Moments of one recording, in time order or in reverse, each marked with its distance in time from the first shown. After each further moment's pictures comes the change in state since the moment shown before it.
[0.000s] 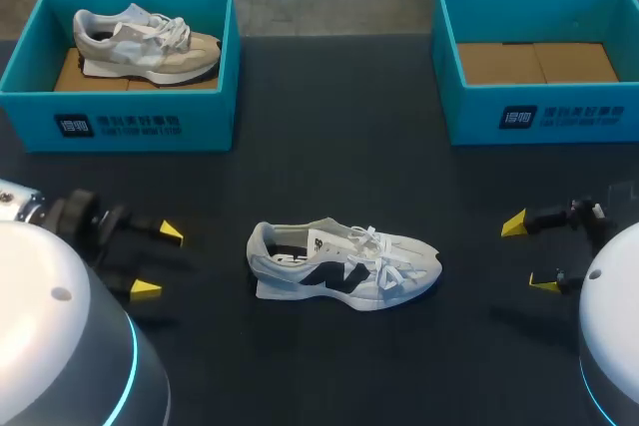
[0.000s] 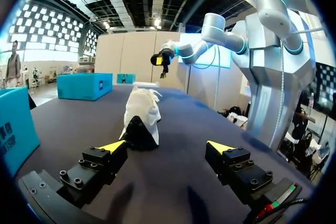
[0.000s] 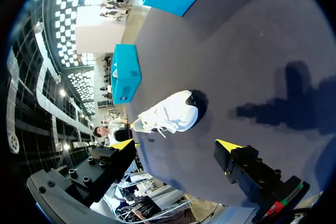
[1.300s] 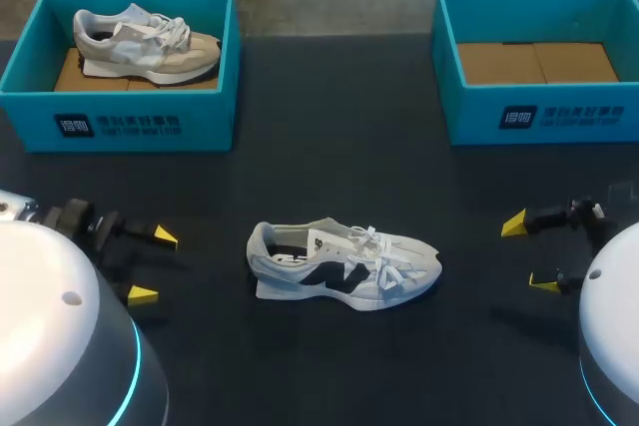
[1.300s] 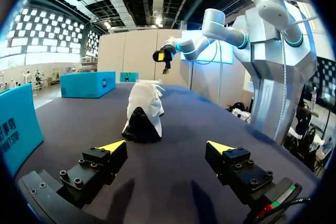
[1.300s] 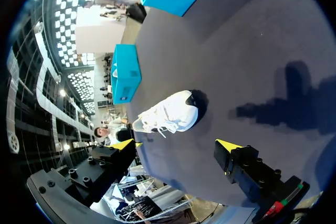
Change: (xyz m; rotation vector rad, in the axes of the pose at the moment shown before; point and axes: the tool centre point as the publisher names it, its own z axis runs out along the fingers) left arm -0.002 0.014 -0.005 -0.021 -0.033 0.030; right arm 0.000 0.000 0.000 0.000 0.000 0.000
